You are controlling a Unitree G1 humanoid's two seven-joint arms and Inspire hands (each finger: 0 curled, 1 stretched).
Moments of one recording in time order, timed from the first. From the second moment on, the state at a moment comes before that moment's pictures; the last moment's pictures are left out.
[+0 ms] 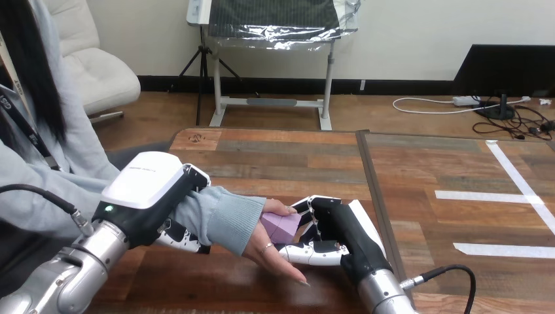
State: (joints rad) left arm -0.30 0.66 -0.32 0.54 0.71 -0.55 0.23; right arm -0.22 -0.03 0.14 0.74 -0.21 -0.45 0.01
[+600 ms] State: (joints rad) left arm -0.29 0.66 -0.30 0.54 0.71 -0.56 0.24; right arm -0.23 -0.03 0.14 0.74 -0.21 -0.45 0.01
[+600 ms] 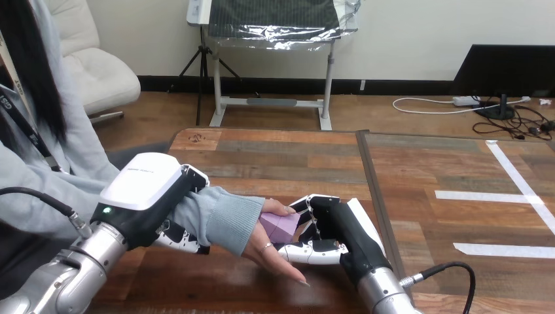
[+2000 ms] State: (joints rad) left arm -0.28 0.62 -0.30 0.54 0.76 -0.57 0.38; right arm -0.26 -0.07 0.16 0.74 -0.28 -0.41 -0.01
